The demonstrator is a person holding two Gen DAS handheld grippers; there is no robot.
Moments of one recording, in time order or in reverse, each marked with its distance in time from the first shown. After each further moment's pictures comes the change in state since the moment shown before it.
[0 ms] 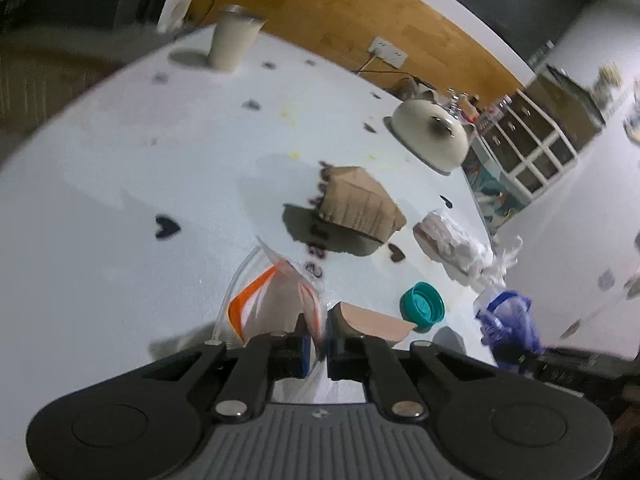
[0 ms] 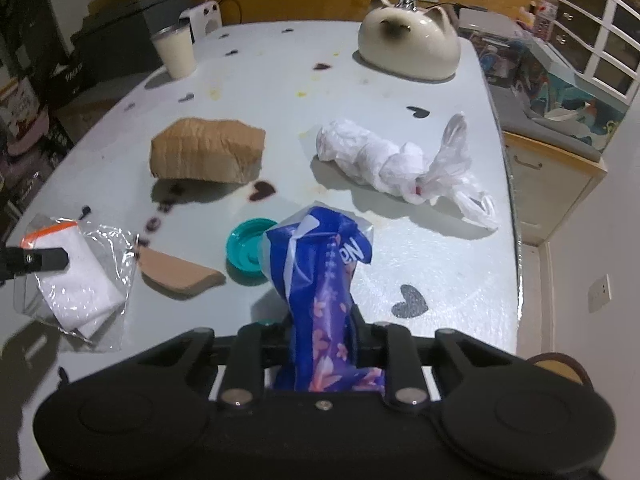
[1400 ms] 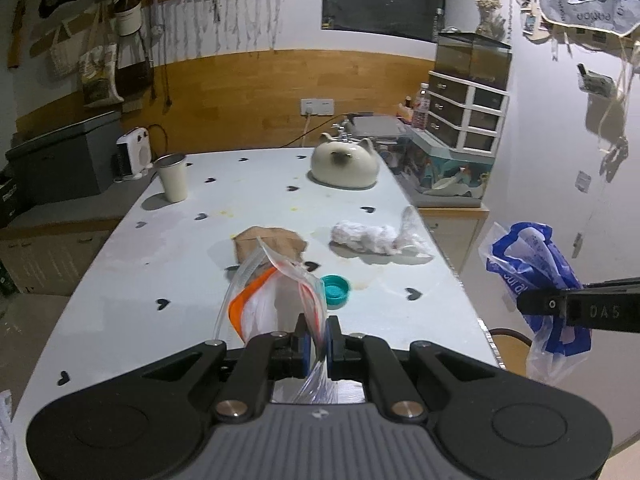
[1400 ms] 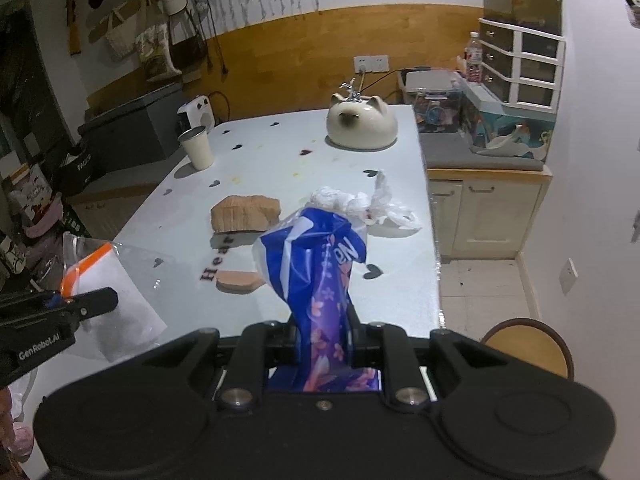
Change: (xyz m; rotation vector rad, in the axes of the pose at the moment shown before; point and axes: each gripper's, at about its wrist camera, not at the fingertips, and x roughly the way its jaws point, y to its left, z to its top) left arm -0.124 -0.181 -0.097 0.411 -0.200 0.170; right arm -0.193 -0.004 -0.089 0.146 -0.237 -0.005
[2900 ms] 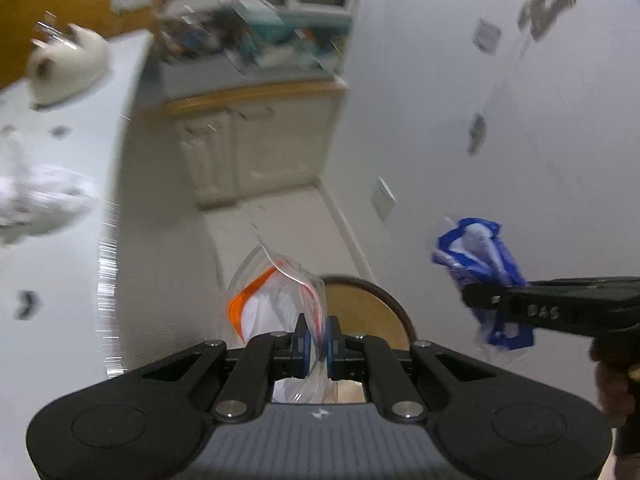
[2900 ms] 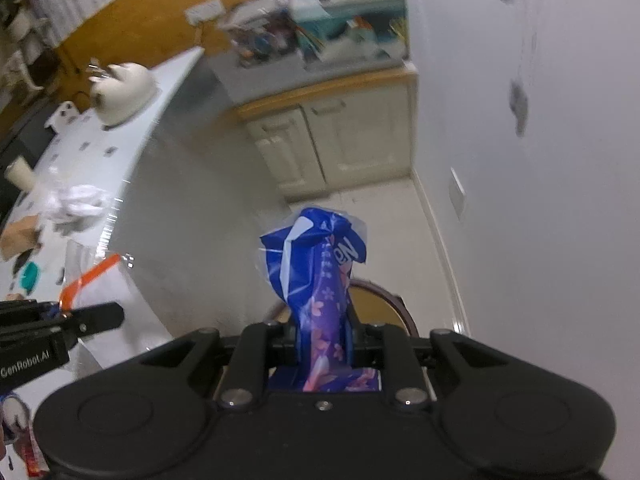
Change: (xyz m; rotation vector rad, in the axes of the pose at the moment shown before) left arm 0.260 -0.339 0.007 0.132 0.388 -0.314; right arm 0.103 -0.383 -0.028 0.255 0.210 -0.139
